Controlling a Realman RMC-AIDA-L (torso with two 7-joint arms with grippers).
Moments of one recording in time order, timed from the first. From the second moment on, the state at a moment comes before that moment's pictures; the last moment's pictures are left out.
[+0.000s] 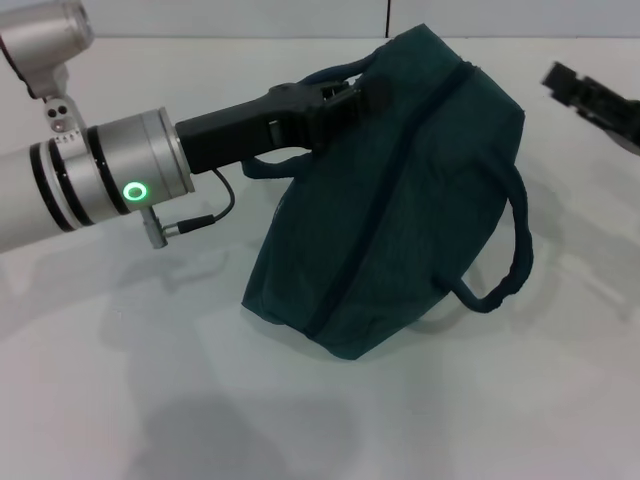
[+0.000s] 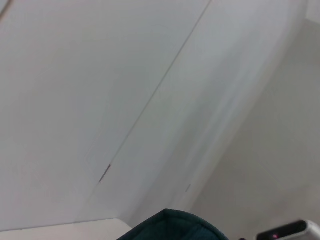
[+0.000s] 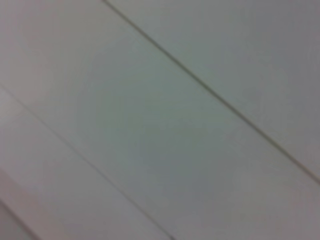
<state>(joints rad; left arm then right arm) -0.59 -2.09 1.18 0.53 1.27 1.41 -1.59 0.47 1.97 -1.06 -0.28 -1.03 -1.47 1.58</state>
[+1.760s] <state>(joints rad) -0.54 -2.07 1.17 0.69 1.20 1.36 -1.56 0.38 1.92 -0.96 -0.33 -1.10 -1.70 1.40</state>
